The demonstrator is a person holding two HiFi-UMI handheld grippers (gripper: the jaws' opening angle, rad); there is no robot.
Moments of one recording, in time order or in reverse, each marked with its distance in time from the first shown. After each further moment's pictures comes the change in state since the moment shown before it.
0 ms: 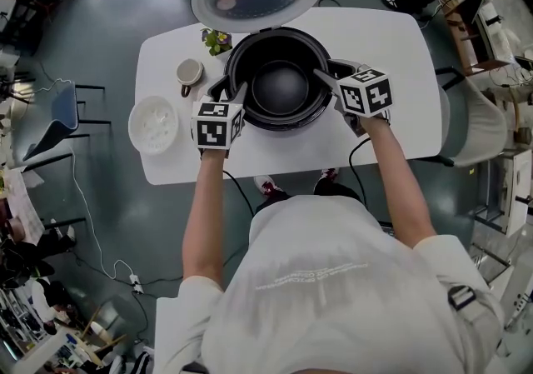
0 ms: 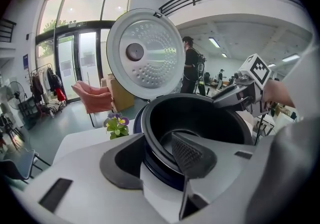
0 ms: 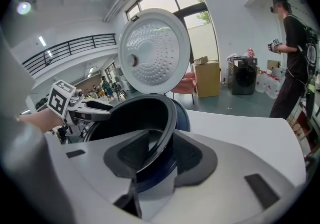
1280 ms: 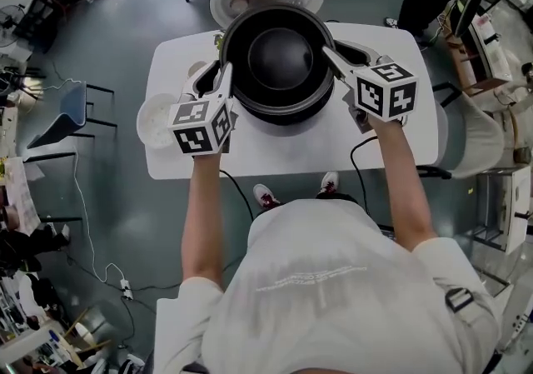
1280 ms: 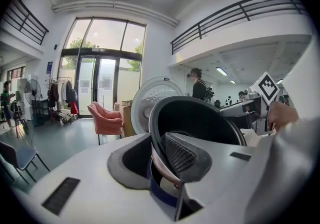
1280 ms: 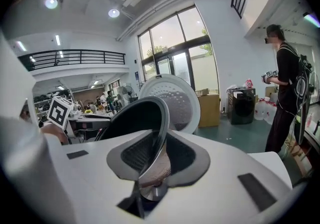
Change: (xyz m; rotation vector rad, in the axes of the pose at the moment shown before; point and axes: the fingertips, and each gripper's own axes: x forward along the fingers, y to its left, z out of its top) left arm -0.110 0.008 0.086 -0.105 -0.358 0.118; right arm -0.095 0.056 0.103 -0.099 -0.300 -0.022
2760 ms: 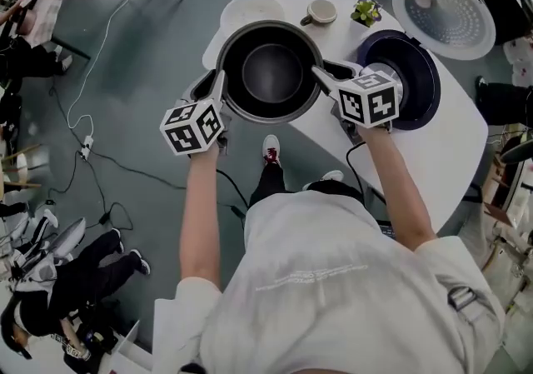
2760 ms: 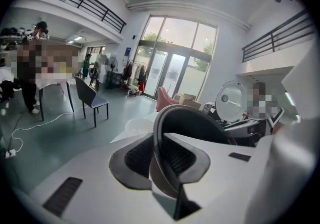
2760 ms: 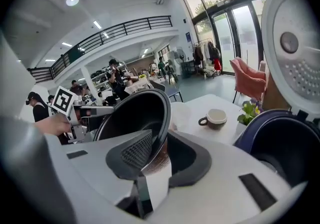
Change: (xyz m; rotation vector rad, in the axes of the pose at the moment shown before) left arm -0.254 0.150 -0.194 -0.523 0.048 0.591; right arm 0.137 0.269 -0.135 -0.225 0.435 0.588
